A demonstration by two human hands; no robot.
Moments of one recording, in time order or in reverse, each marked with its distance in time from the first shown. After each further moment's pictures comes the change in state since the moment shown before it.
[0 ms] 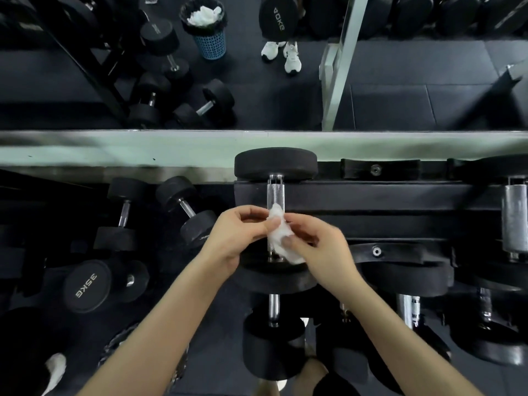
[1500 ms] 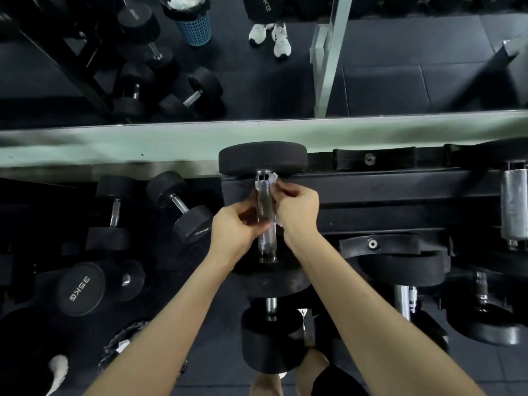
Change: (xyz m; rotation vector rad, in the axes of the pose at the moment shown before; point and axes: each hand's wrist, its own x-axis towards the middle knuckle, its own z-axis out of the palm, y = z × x) left_hand 0.043 -0.036 0.007 0.339 0.109 0.224; right_hand 0.087 0.010 0.036 0.455 0.429 0.279
